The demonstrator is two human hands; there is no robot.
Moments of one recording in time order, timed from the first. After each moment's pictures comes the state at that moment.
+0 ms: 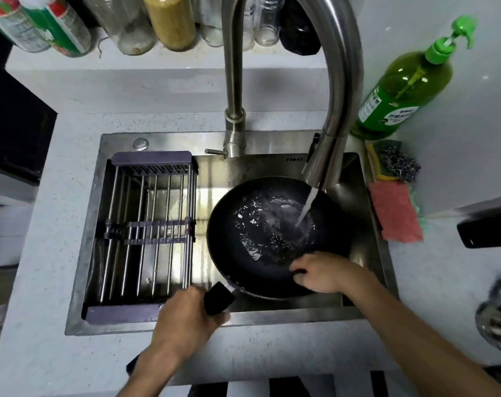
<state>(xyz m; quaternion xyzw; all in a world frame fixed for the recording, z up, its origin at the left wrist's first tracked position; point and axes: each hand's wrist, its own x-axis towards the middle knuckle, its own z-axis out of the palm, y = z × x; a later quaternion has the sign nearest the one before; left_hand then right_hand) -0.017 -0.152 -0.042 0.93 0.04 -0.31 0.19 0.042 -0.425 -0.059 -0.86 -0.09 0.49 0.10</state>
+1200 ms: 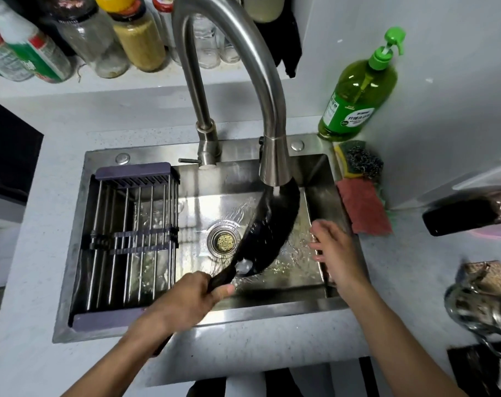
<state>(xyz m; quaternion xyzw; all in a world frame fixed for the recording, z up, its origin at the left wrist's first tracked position) 0.011 -0.183 -0.025 0.85 -0.04 -0.44 0.30 0.006 -0.475 -0.046 -0.71 0.34 0.09 0.61</state>
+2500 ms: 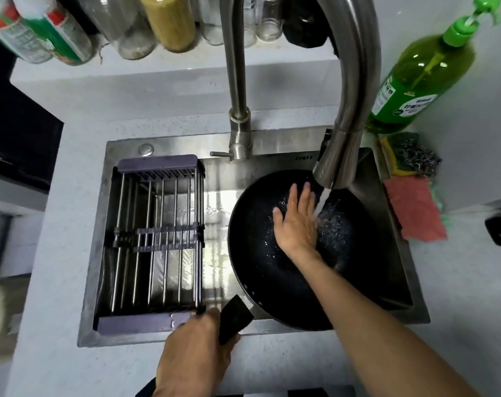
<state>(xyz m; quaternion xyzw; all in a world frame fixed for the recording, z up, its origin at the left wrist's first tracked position) -0.042 -0.155 -0.030 0.95 0.02 -0.28 0.11 0.097 -0.357 -0.144 -0.94 0.18 0.18 0.23</state>
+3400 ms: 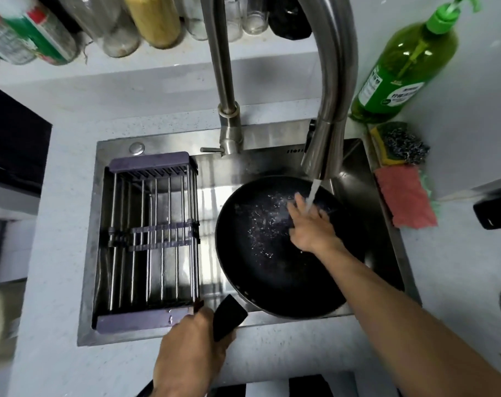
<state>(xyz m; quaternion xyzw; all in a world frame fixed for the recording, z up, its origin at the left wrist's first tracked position) -0.048 -0.152 -0.029 0.95 0.04 -0.29 0.12 0.085 -0.409 -0.130 -0.92 0.06 0.39 0.09</state>
